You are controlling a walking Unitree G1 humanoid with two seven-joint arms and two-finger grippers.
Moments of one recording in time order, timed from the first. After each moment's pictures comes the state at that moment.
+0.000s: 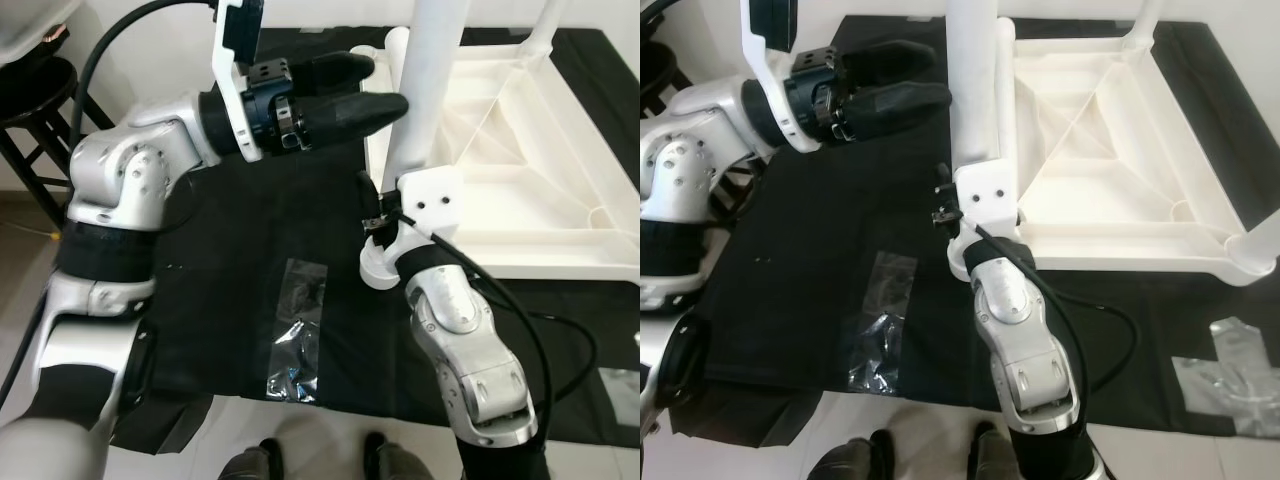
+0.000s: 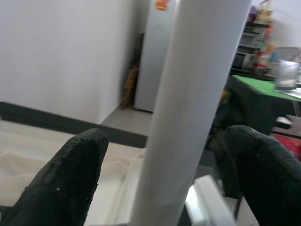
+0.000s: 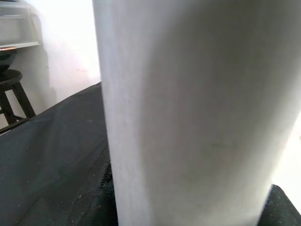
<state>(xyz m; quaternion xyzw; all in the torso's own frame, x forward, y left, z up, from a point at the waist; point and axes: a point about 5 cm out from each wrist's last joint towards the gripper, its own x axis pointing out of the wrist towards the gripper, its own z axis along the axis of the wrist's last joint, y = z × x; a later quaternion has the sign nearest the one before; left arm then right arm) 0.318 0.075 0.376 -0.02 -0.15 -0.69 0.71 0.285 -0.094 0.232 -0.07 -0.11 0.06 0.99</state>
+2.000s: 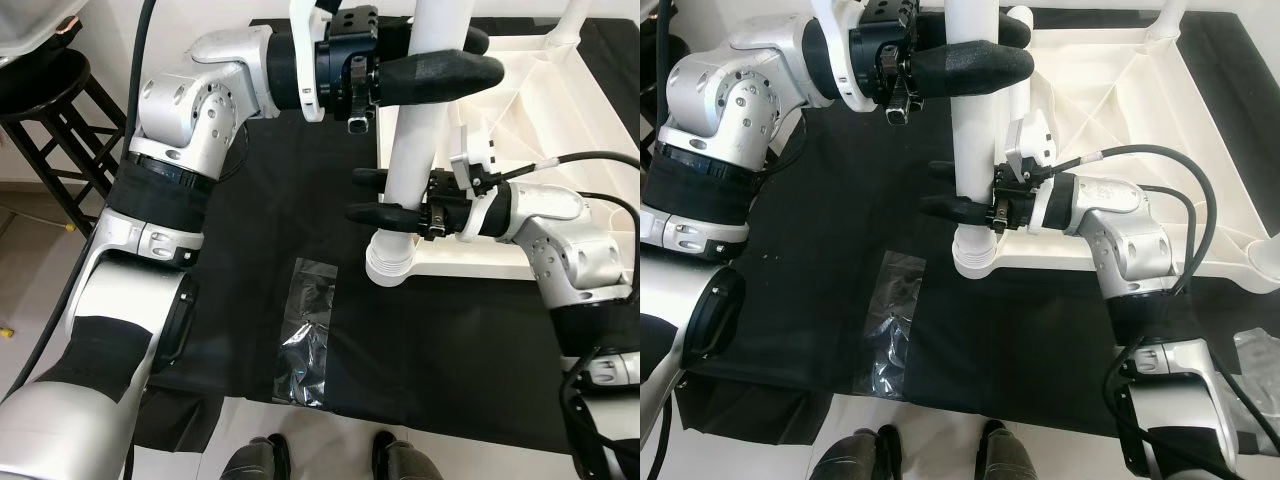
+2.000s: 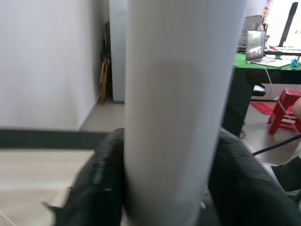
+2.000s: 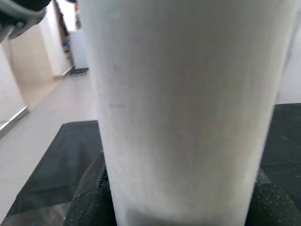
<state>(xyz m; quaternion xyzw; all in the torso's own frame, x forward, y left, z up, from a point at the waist) 0.316 0.039 0.399 0.06 -0.17 -0.75 0.64 0.328 -0.160 0.274 -0.10 -0.09 0.59 0.80</state>
